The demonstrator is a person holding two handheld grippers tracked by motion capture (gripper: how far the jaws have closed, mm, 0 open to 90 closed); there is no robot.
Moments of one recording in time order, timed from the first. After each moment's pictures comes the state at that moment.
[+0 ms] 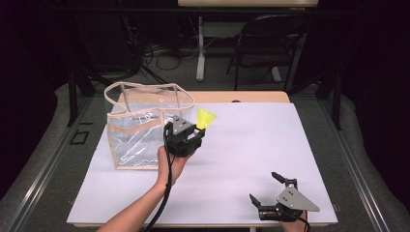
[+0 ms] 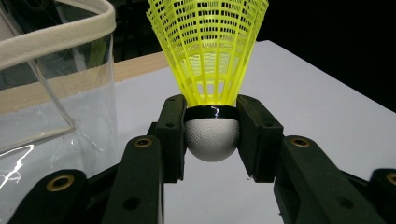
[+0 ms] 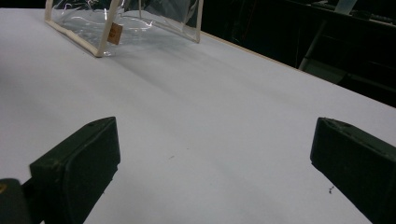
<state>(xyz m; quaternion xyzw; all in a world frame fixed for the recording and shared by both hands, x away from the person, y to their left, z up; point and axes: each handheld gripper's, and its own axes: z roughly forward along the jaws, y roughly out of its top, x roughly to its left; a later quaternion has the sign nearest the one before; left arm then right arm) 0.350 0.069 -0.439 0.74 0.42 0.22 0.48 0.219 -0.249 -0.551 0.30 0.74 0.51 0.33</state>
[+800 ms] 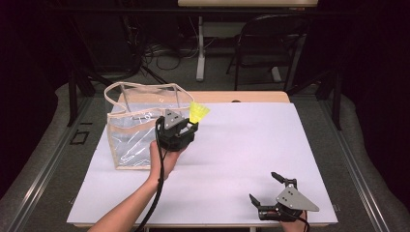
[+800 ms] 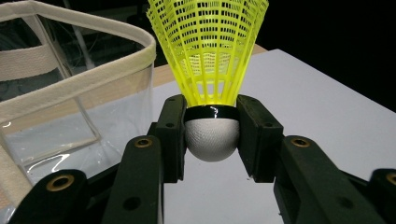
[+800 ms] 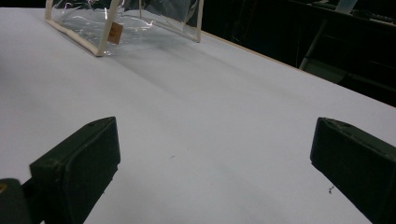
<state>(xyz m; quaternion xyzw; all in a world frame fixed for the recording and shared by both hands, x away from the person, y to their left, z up) 0.357 0.088 -0.425 0.74 0.41 0.23 0.48 0.219 -0.249 -0.551 0.30 0.74 0.51 0.33</state>
